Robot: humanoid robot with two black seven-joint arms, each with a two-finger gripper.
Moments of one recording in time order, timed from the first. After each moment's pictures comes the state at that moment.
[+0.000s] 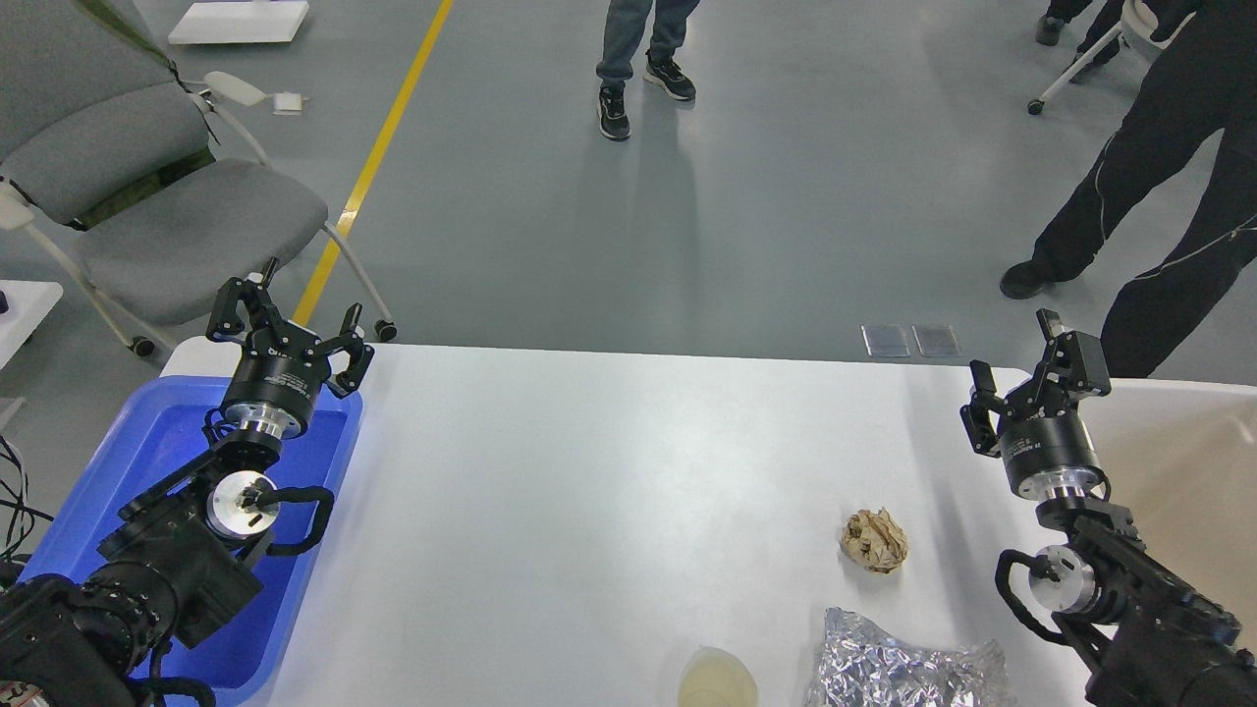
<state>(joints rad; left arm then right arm) -0.71 0.21 -0.73 -0.22 -0.11 -0.63 -0.57 0.51 -0.26 0.85 0.55 -0.34 0.11 0.74</state>
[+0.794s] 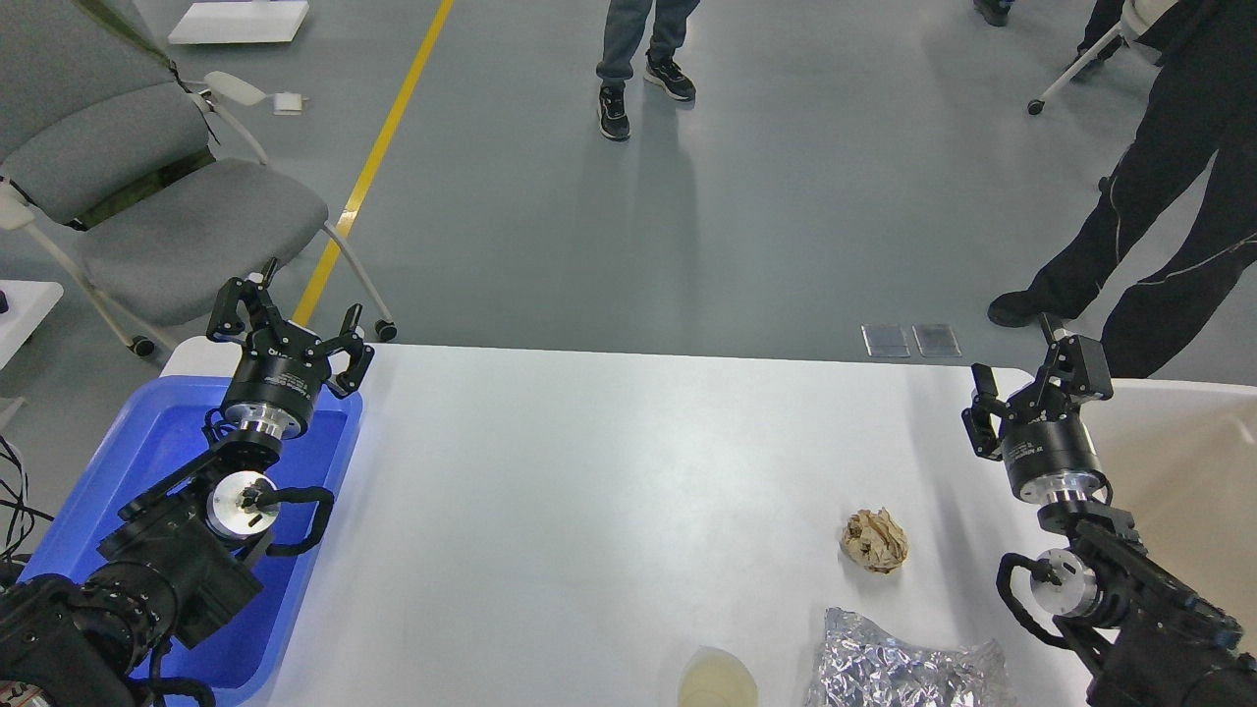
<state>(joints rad) -0.71 0.21 -0.73 -0.22 -0.10 -0.63 -0.57 0.50 -0.26 0.86 0.56 -0.34 0.11 0.75</state>
